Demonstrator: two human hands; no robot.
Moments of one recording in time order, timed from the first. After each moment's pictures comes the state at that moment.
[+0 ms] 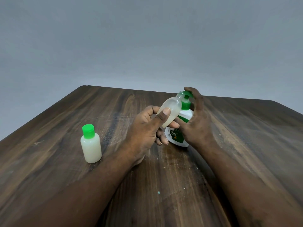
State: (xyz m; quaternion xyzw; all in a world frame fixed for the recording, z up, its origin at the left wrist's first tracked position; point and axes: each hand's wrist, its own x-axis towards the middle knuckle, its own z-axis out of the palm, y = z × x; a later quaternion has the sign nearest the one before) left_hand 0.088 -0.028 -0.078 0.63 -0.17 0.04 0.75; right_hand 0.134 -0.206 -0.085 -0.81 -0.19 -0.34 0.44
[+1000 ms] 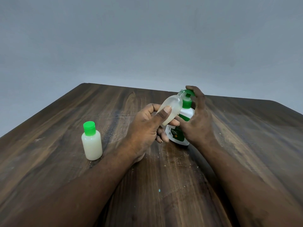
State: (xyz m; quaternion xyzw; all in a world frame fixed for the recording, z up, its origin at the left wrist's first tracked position) left_hand 0.087 -0.026 -0.078 0.64 -0.17 0.04 0.75; right_hand 0.138 -0.207 -0.088 -0.81 -0.19 -0.34 0.43
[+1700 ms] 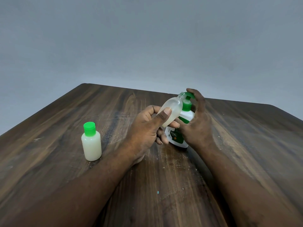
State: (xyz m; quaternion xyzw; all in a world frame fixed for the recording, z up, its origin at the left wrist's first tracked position) left_hand 0.088 -0.026 -0.078 0.63 -0.18 0.04 0.75; right_hand 0.138 -0.206 -0.088 -0.81 -0.19 -0.35 0.43
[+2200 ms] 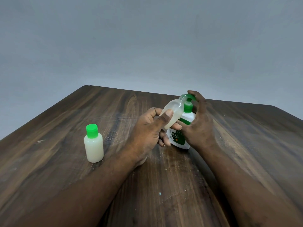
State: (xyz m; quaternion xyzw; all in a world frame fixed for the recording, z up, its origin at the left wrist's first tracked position) left_hand 0.086 -0.027 -0.077 0.63 -0.18 0.03 0.76; right_hand 0.138 -0.210 -0.087 -0.83 -0.18 -0.34 0.41
